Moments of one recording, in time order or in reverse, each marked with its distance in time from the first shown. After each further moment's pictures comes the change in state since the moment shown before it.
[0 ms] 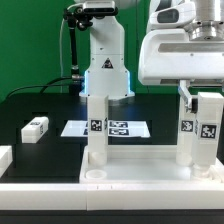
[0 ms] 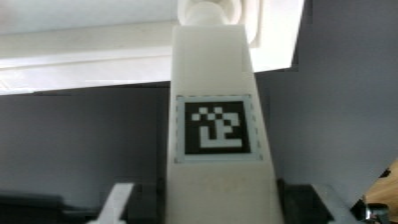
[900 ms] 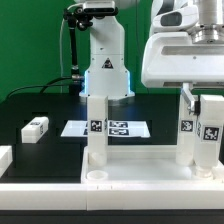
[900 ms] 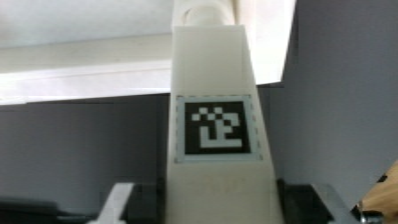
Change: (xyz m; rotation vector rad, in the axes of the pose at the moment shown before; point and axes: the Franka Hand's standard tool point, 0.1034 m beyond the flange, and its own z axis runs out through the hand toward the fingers) arm -0.009 -0.003 0.002 -0.001 -0.011 -0.011
